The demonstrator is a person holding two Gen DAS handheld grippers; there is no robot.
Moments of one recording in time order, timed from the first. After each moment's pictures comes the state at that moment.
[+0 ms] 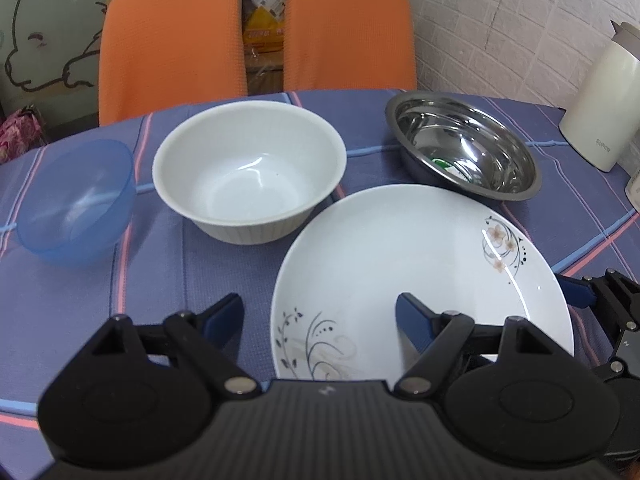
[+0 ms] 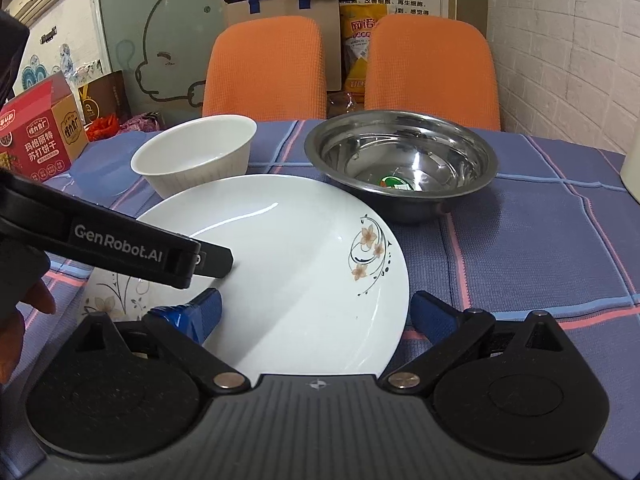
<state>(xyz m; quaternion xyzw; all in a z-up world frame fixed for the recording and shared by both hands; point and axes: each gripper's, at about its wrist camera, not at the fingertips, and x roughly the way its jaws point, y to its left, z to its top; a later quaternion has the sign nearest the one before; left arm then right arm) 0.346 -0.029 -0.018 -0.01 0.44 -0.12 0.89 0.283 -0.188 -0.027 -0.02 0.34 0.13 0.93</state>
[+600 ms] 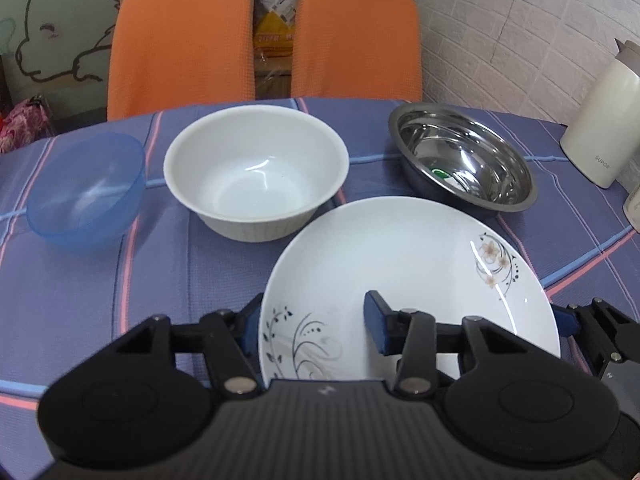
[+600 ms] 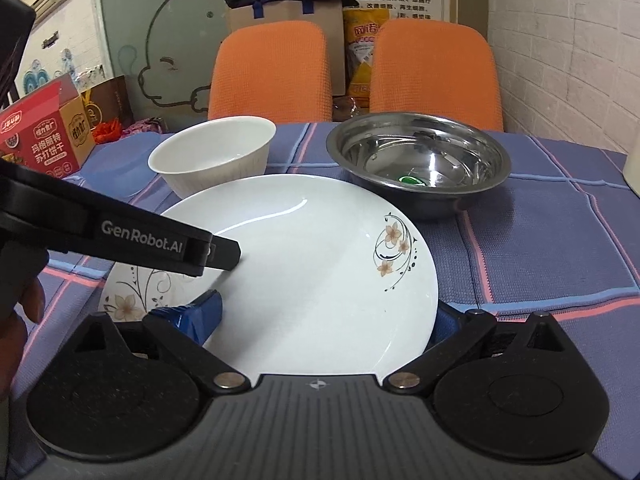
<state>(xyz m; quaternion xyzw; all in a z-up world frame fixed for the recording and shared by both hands) 0.338 -0.024 -0.013 -0.03 0.44 -0.11 0.89 0.278 -0.172 -0.027 0.00 0.33 0.13 0.93</state>
